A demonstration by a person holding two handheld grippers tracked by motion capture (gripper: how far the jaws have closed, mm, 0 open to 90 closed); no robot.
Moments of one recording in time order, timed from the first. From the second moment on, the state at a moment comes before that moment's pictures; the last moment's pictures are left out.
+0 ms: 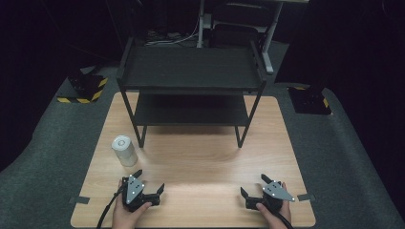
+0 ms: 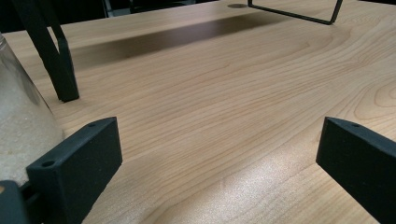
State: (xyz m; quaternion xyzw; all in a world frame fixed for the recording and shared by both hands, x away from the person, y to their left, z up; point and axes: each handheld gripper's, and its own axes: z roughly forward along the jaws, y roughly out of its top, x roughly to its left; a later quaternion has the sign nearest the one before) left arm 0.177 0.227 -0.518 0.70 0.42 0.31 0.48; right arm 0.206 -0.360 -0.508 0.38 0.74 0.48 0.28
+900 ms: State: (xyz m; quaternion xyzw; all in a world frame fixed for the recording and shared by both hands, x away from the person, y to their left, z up) left arm 0.165 0.229 -0.514 0.68 0.42 0.33 0.50; right arm 0.205 -0.363 -0.510 0.37 0.74 0.49 0.28
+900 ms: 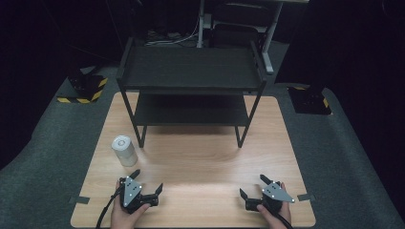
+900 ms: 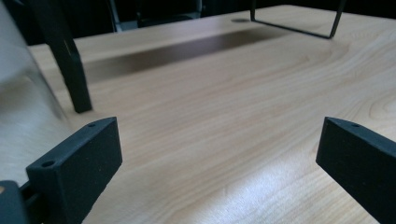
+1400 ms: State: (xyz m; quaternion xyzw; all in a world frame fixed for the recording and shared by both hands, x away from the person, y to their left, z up) left arm 0.138 0.245 -0.491 0.62 0.44 0.41 0.50; right arm 0.206 -0.364 -0.510 0.36 0.74 0.49 0.28
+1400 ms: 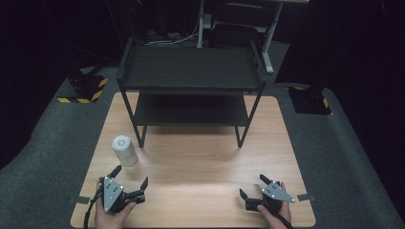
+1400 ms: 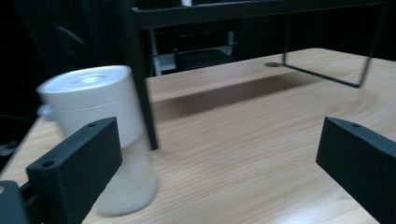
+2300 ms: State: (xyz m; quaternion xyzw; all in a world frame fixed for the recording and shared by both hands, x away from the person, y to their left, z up) left arm 0.211 0.253 -0.512 0.59 0.52 0.41 0.46; right arm 0.205 -0.367 -0.512 0.37 0.73 0.50 0.28
